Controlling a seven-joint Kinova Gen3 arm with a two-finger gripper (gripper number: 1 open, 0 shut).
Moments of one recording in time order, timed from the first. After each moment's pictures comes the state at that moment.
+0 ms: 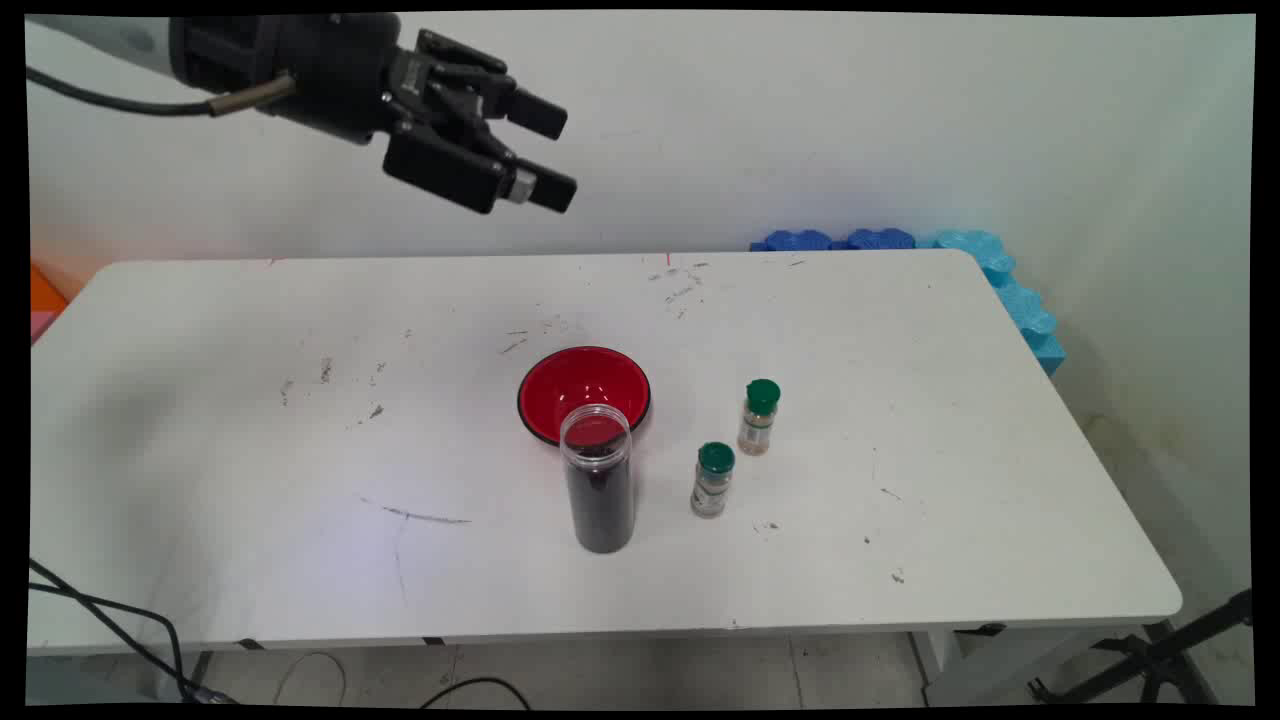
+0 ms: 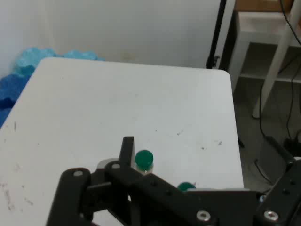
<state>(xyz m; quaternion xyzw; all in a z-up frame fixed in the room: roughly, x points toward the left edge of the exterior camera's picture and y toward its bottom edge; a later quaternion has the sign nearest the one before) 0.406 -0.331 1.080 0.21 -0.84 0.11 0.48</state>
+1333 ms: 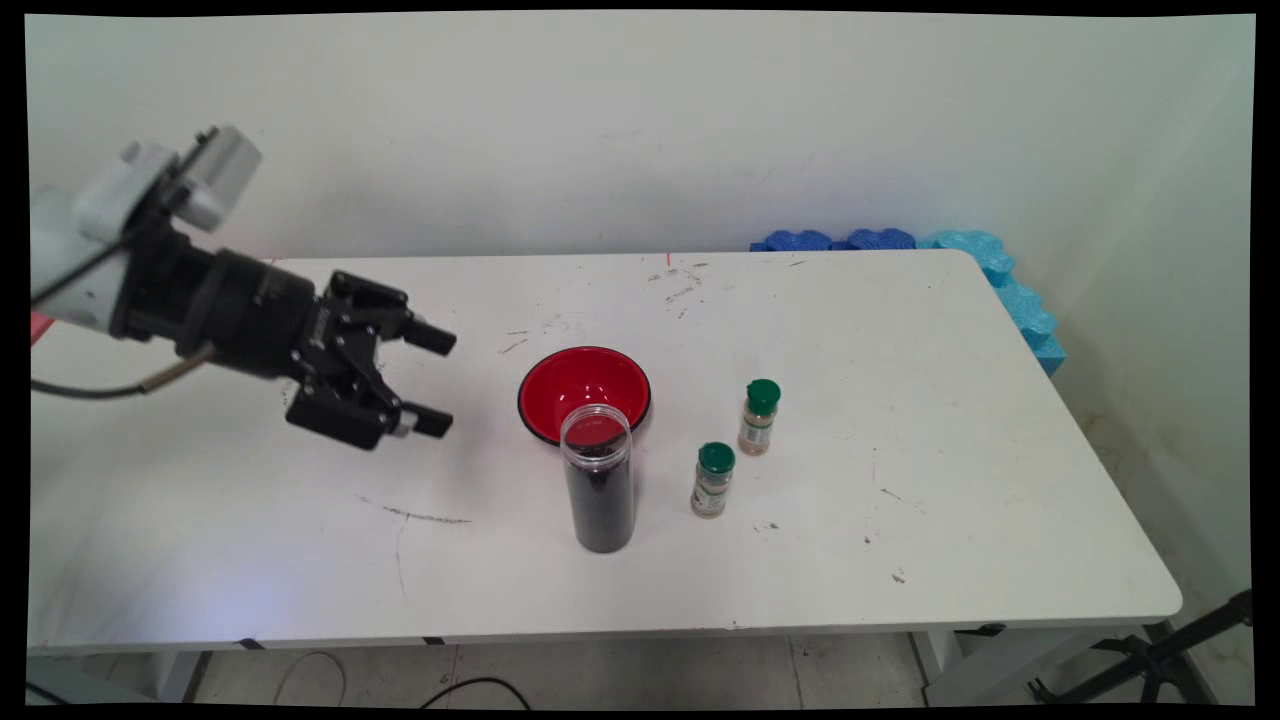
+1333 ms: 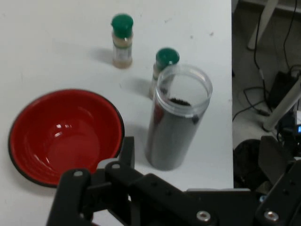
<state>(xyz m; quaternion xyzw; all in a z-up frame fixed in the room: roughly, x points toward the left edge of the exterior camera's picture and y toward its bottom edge) 0.468 -0.261 0.948 0.26 -0.87 0.07 0.42</state>
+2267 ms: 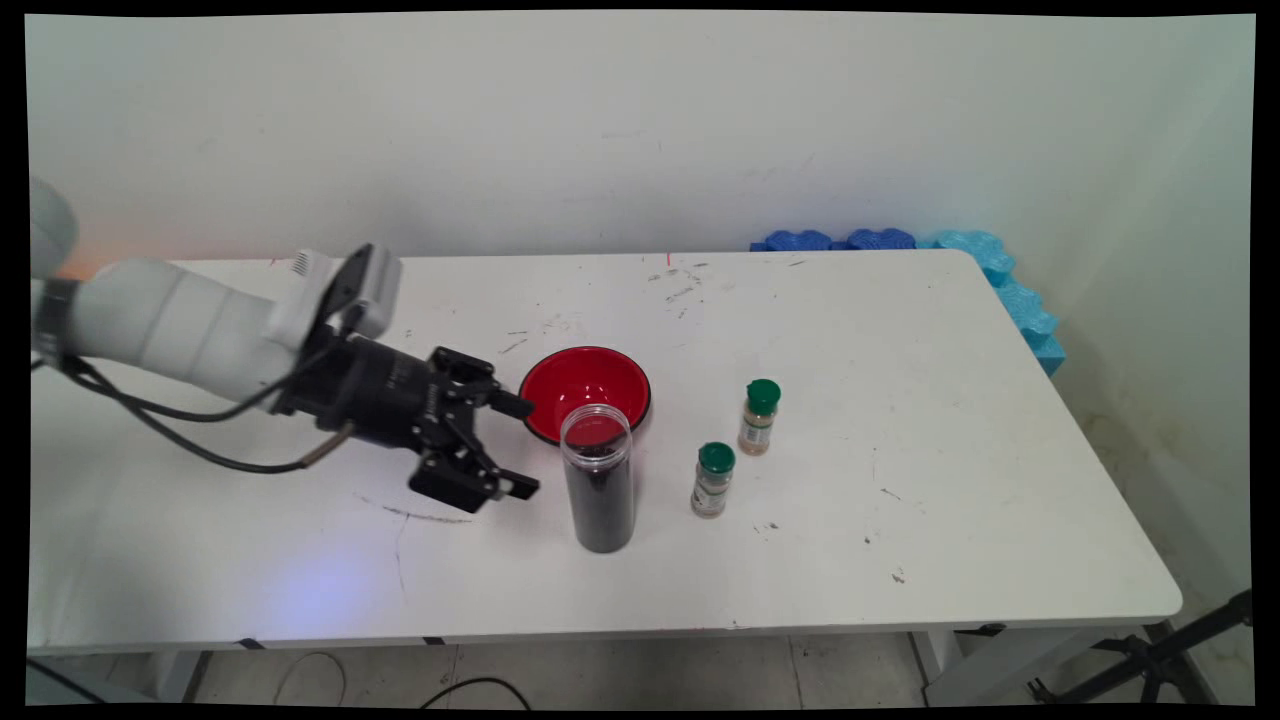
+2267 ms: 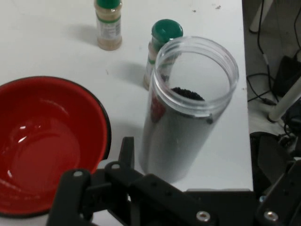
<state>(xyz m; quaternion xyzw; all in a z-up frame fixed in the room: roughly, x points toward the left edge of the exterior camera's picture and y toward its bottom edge) 0.414 -0.287 0.868 0.25 -0.88 0.06 0.41</state>
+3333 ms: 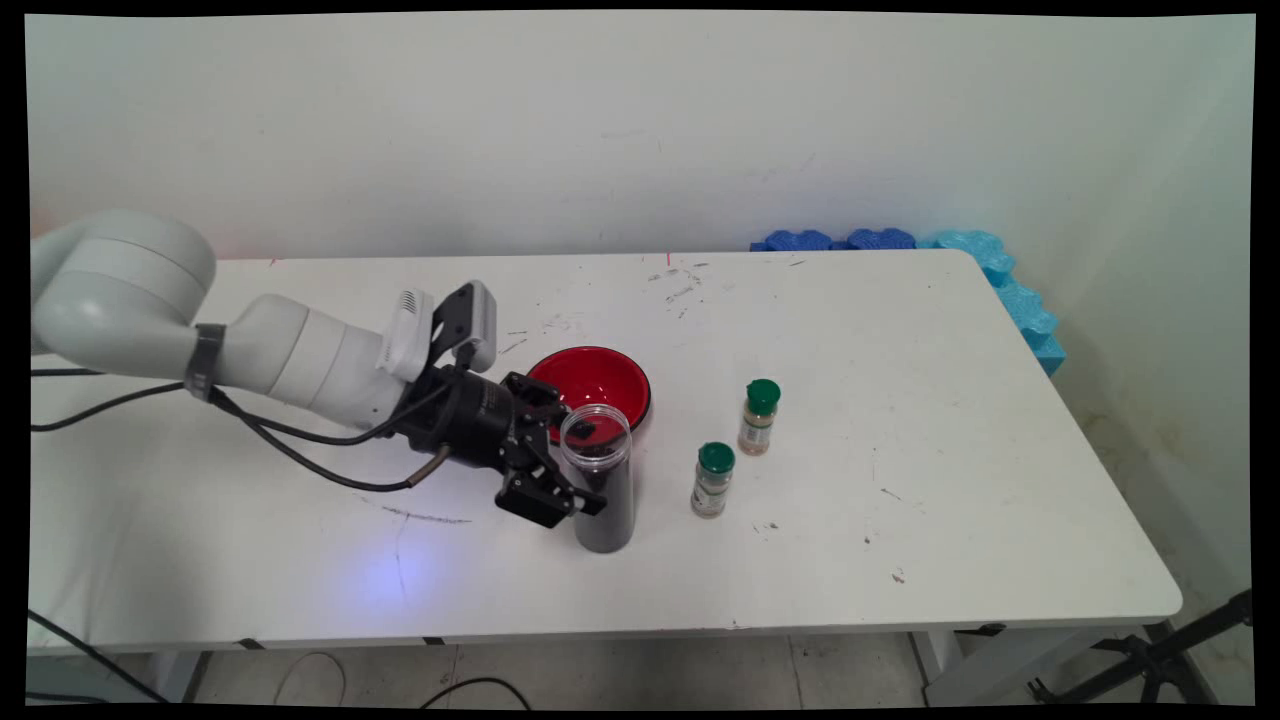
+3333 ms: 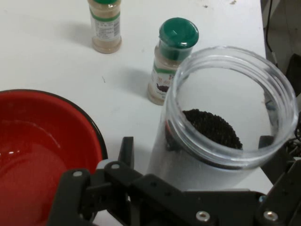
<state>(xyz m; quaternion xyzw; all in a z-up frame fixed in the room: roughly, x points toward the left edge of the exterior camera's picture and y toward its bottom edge) 0.366 -0.315 0.825 0.25 -0.88 0.06 0.40</state>
